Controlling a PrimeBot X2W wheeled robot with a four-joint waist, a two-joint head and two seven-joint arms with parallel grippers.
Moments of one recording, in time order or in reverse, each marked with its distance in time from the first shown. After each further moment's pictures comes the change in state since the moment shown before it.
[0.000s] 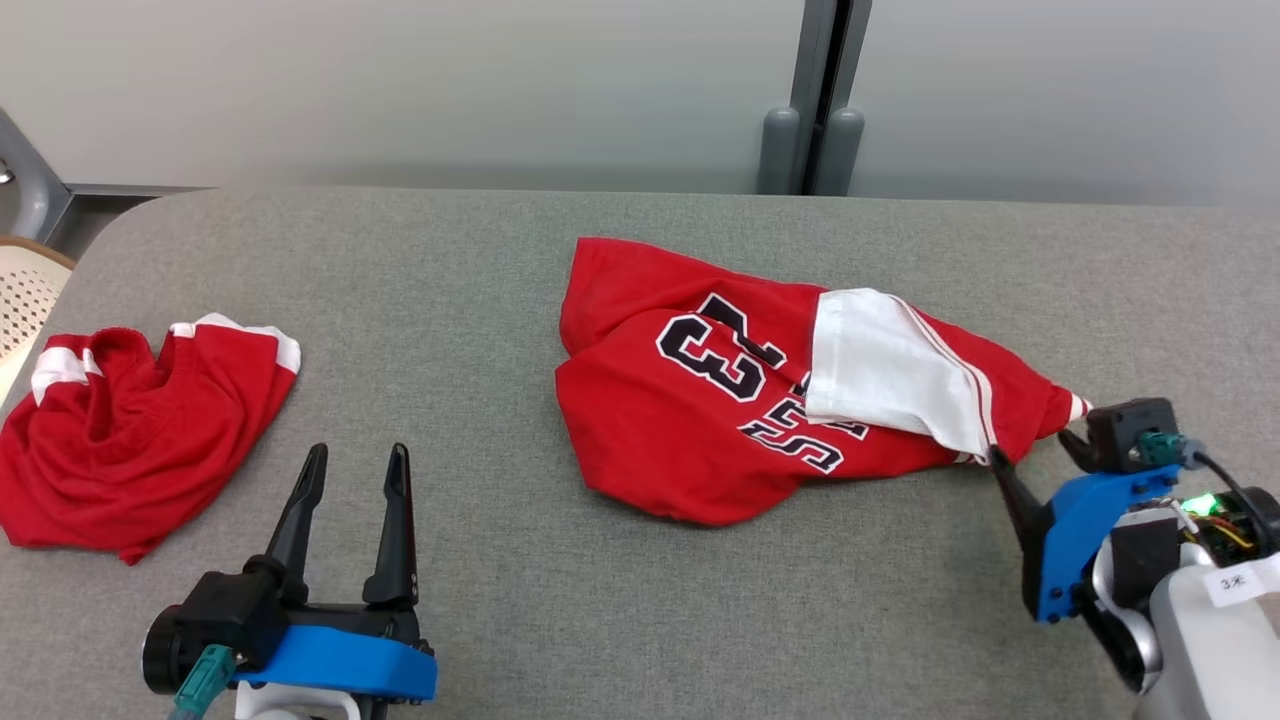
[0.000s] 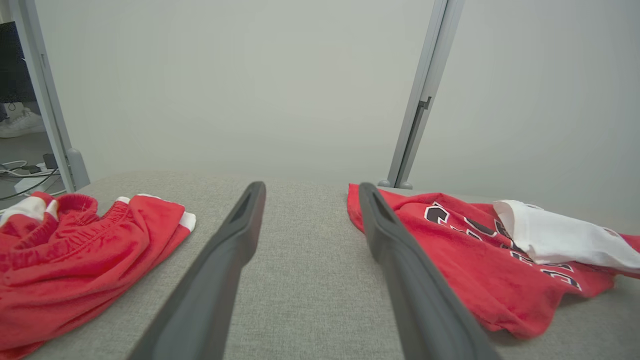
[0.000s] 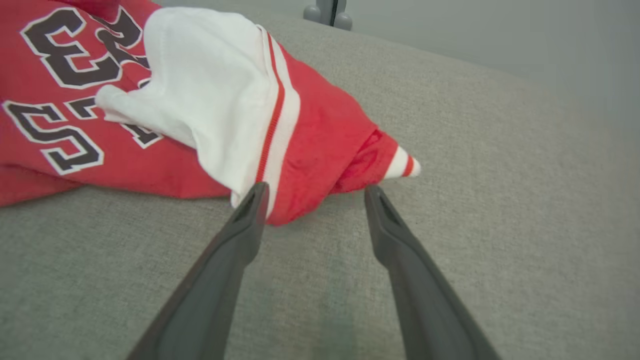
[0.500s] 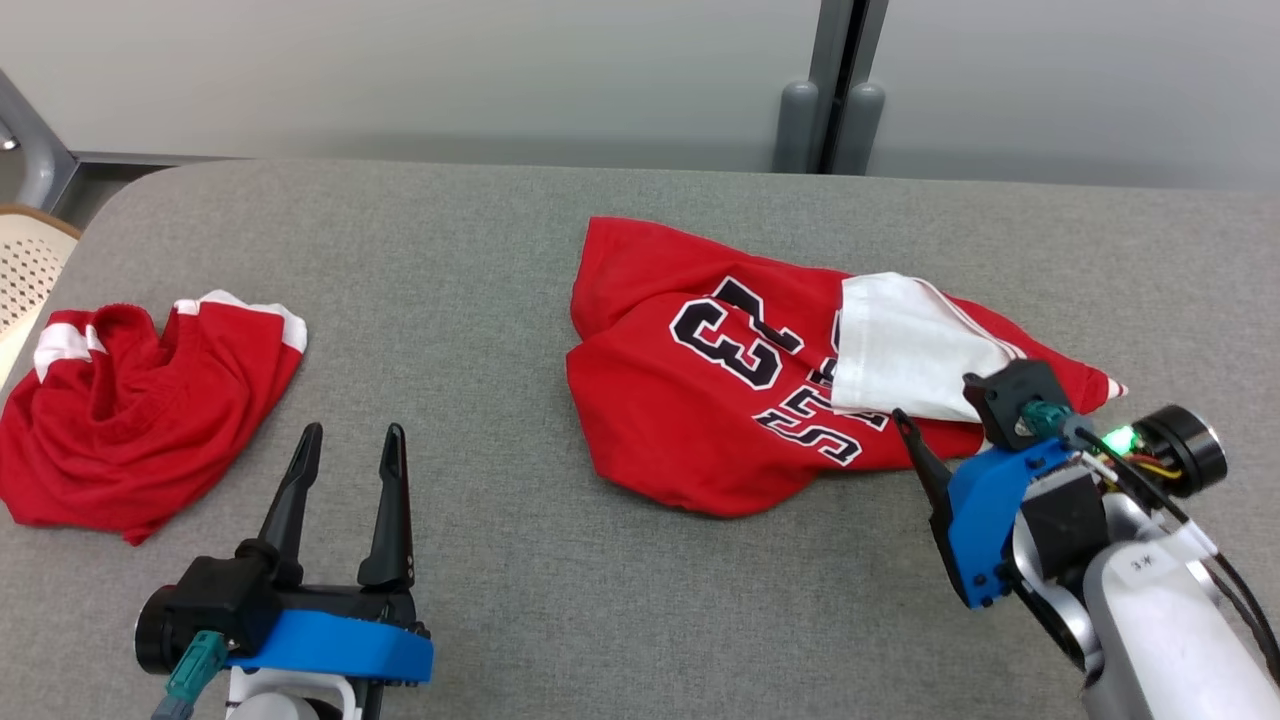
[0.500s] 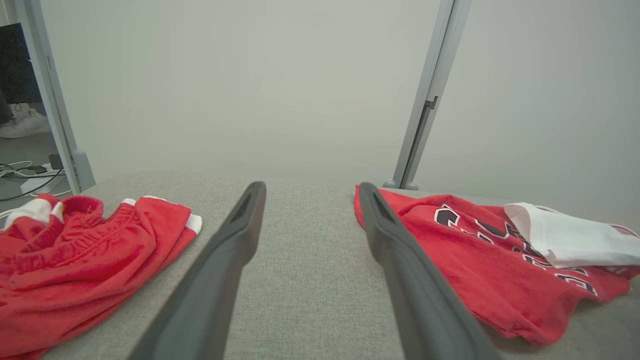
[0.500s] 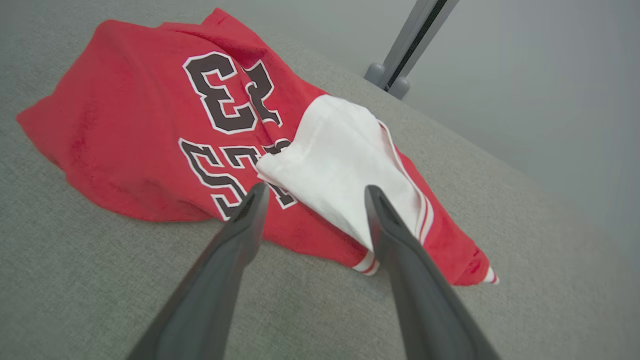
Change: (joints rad) left arm -0.015 0.008 -0.002 -0.015 -0.004 0.000 0.000; right arm 0.077 0.033 0.147 -0.437 -0.120 0.000 0.235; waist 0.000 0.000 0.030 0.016
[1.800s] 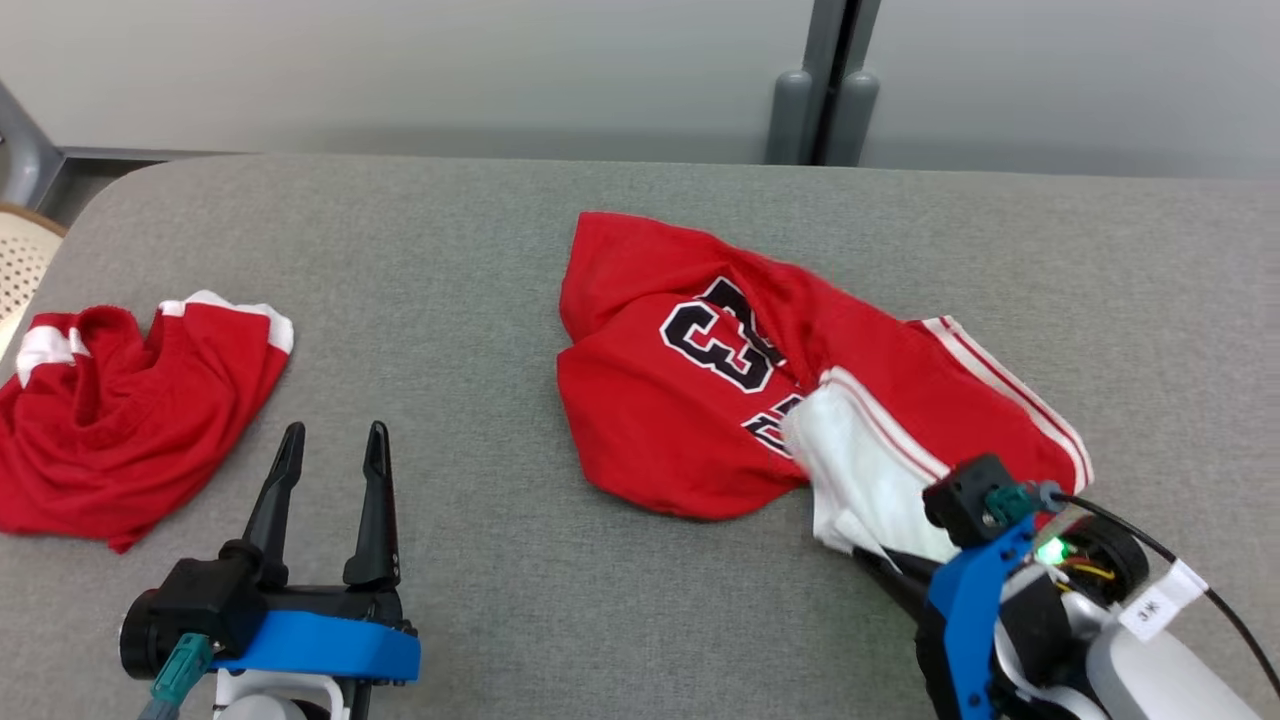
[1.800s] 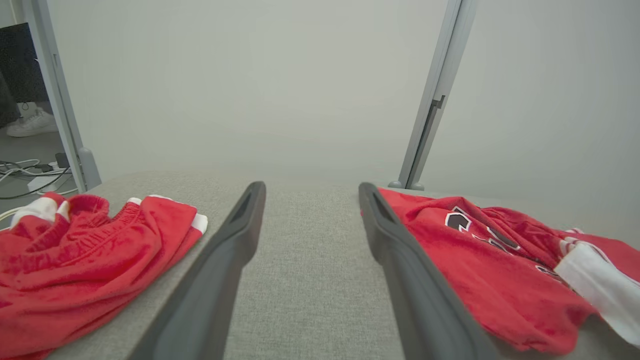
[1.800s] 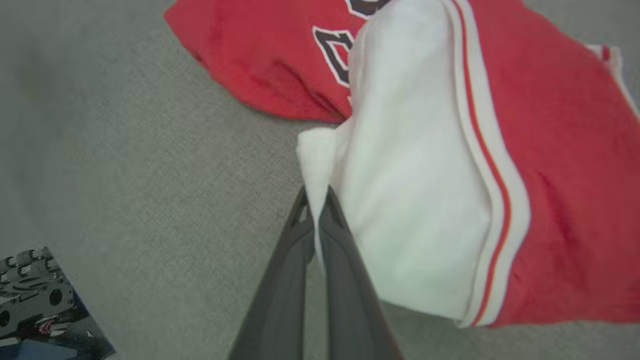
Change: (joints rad) left arm -0.006 -0.006 0.028 -0.002 0.008 -0.002 0.000; right arm 0.019 -0.139 0.239 0.028 0.421 0.000 0.077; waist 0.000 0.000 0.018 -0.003
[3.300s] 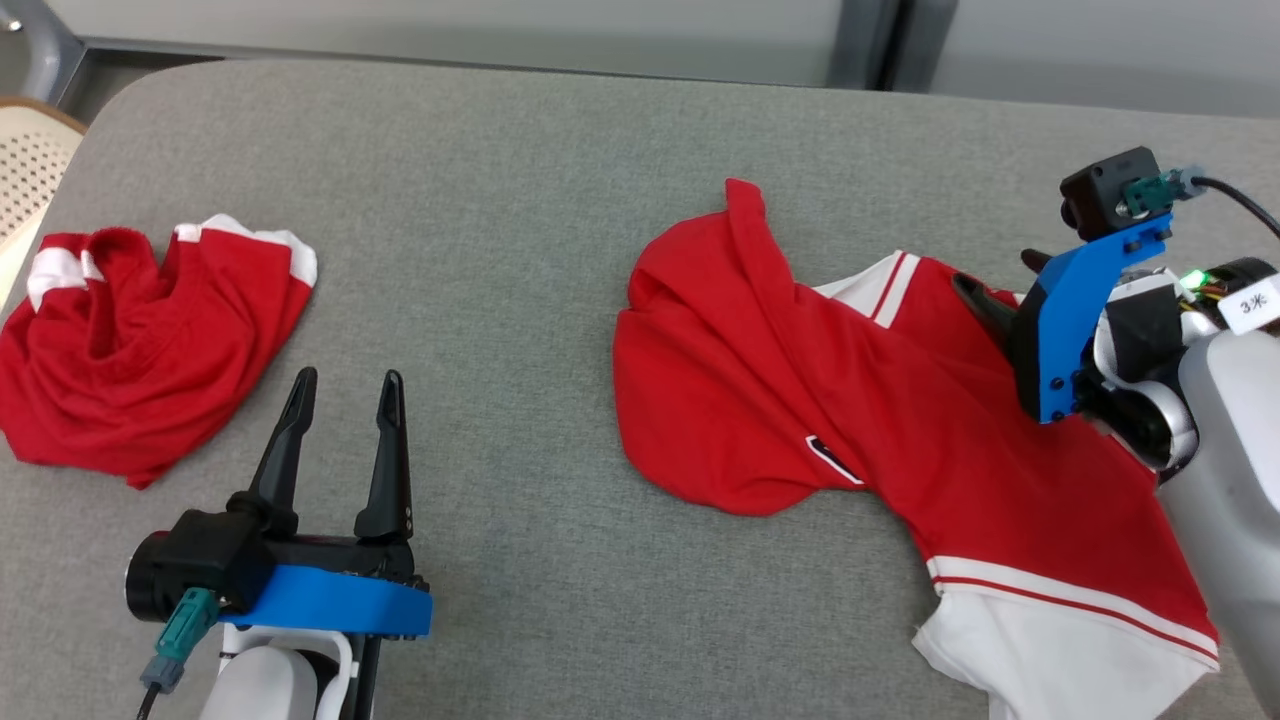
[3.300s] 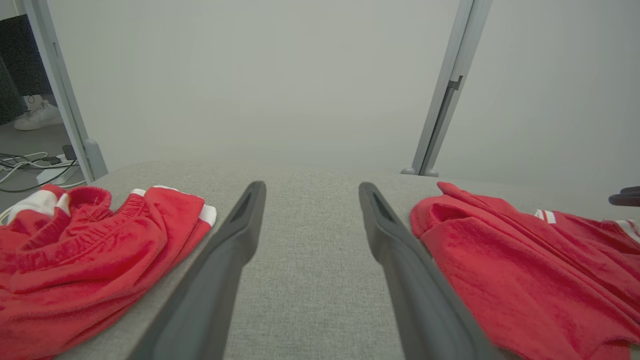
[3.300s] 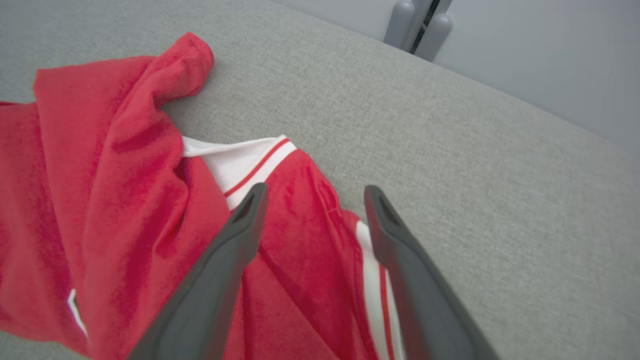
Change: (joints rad) left arm -0.066 0.023 -0.044 -0.015 -0.014 0.007 0.003; right arm -0.436 -0.003 -0.145 0.349 -0.023 0.000 0.026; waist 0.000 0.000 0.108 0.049
